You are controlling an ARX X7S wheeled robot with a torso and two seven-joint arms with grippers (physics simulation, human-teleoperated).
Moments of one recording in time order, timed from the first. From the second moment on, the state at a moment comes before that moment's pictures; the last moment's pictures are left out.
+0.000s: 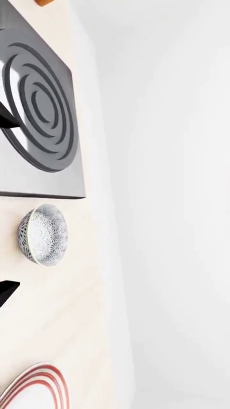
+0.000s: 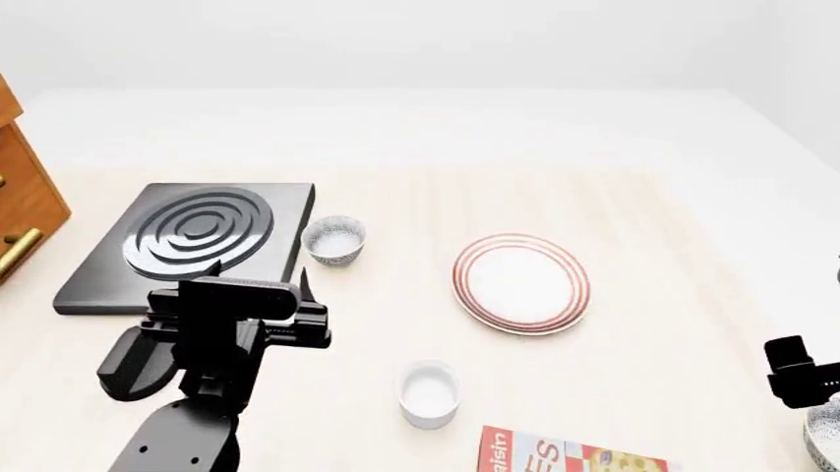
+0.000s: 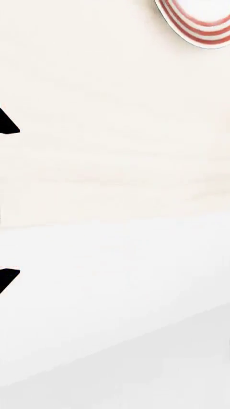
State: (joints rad) left arm -0.28 -0.25 0.14 0.30 -0.17 -0.55 -0.15; right arm 0.62 1.13 -0.19 -0.16 0.87 1.30 0.14
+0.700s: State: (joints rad) left arm -0.28 -0.25 0.14 0.29 -0.18 -0.54 -0.17; right arm 0.48 1.23 -0.16 -0.14 0.89 1.20 0.06
